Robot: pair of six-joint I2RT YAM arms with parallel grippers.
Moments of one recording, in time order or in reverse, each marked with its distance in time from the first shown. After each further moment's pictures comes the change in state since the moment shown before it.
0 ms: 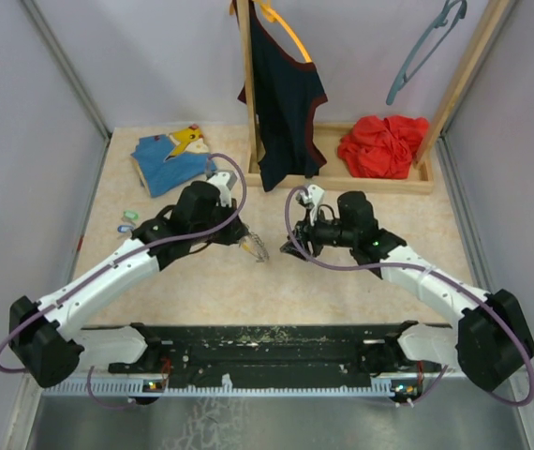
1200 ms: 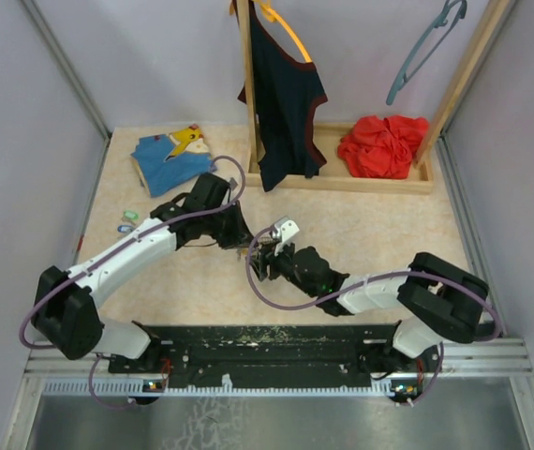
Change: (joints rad) left arm 0.089 0.226 0.091 -0.147 0.268 -0.343; right arm 0.483 0.290 -0.241 0.800 0.844 0.273
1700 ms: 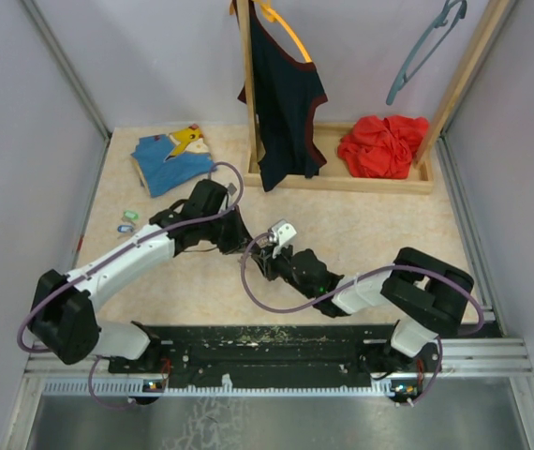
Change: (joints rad) left arm 0.000 -0.031 -0.079 0.076 0.045 -0.048; right arm 0.000 0.100 -0.013 0.135 0.030 -0.044
